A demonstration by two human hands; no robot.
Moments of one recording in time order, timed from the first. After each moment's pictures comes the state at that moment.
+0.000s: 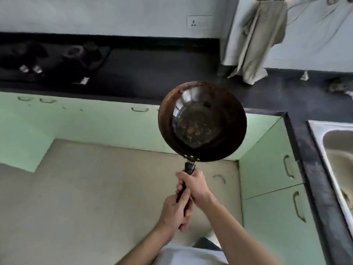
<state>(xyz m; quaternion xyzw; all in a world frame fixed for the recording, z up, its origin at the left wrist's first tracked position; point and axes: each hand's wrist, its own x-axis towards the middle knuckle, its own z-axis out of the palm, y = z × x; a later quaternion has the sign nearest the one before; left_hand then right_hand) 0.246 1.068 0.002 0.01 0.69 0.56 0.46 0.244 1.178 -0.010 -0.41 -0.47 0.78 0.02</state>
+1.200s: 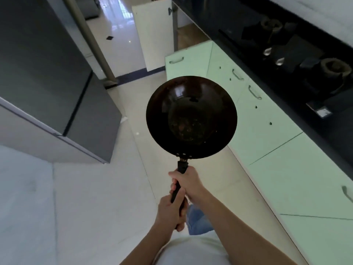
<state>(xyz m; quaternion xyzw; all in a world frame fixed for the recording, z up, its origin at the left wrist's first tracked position) -0.014 0.602 -0.004 -0.37 0.58 0.72 0.13 -0.115 0.654 -0.028 -0.10 -0.64 0.65 -0.40</state>
